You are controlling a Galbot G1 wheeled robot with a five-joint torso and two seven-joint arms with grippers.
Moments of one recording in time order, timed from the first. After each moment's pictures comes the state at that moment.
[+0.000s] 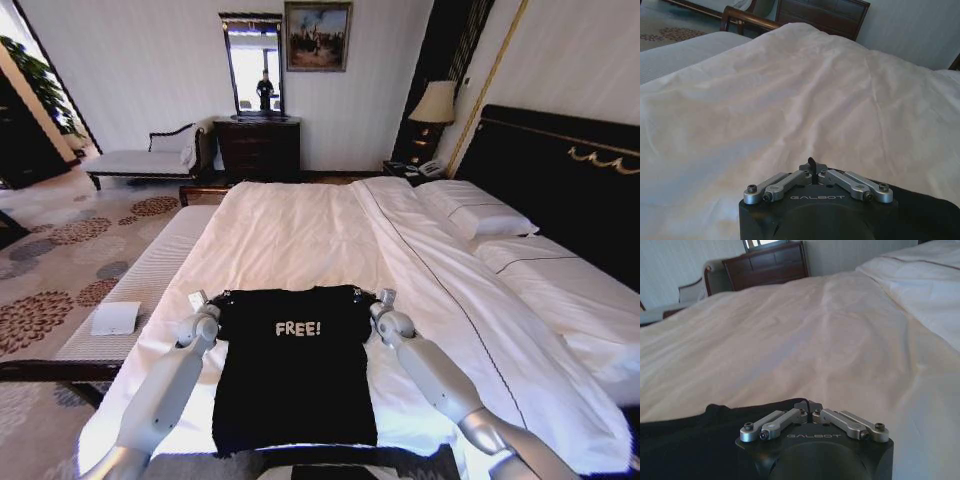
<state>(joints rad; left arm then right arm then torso) 0.89 -1.13 -0.33 -1.47 -0.86 0.39 -0.34 -0.75 1.13 0.04 1.28 0.79 -0.21 0.13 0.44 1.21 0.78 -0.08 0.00</state>
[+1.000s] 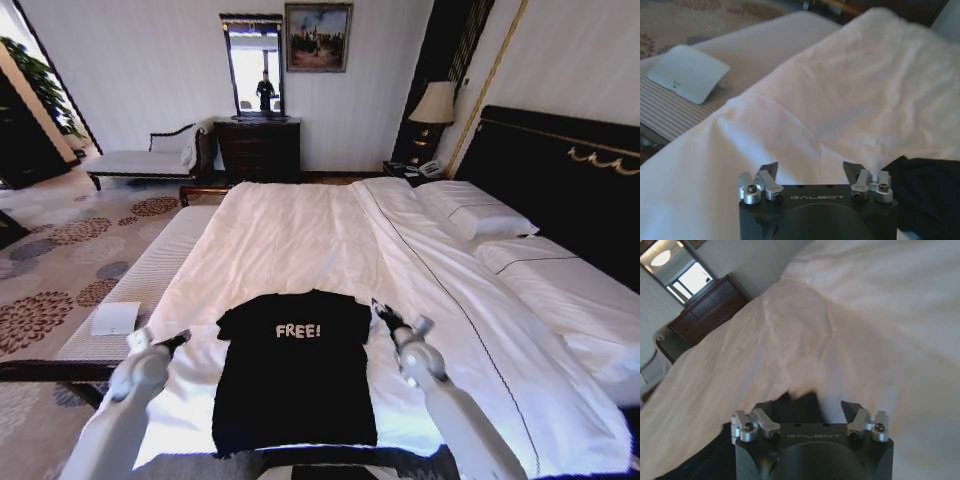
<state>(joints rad) 1.47 -1.16 -0.85 -1.91 -0.97 0.53 -0.36 -1.27 1.20 0.41 1.83 1.11 -0.22 0.38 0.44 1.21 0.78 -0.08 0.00</state>
